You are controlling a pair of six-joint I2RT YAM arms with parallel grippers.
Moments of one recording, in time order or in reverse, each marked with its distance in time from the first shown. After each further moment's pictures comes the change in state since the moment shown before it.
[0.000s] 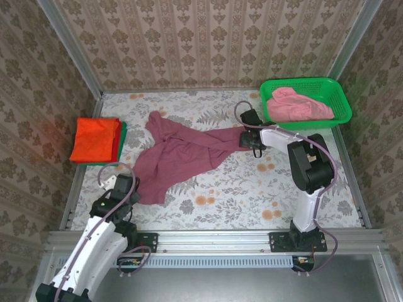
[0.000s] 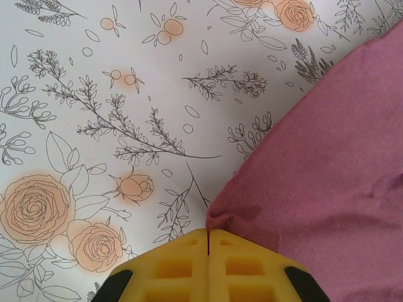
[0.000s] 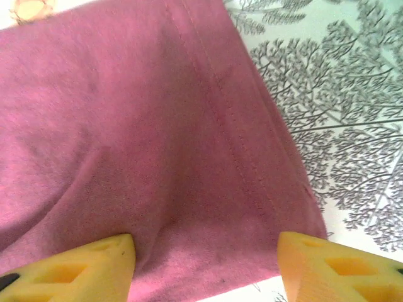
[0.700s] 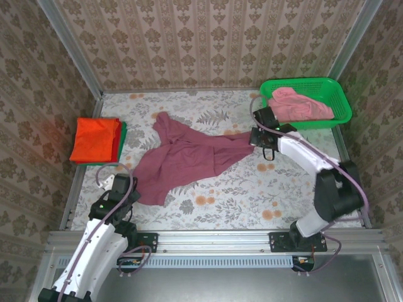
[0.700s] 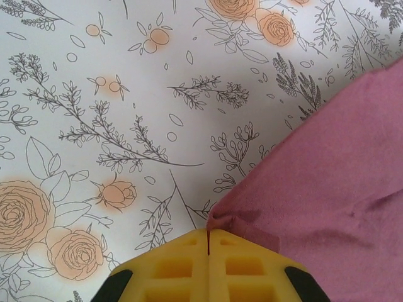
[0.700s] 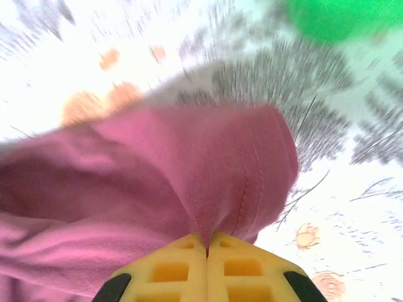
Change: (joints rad) left arm 0.030 -0.035 -0.006 0.039 0.033 0.004; right arm -0.013 -0.417 -0.113 -0.080 -0.006 0.058
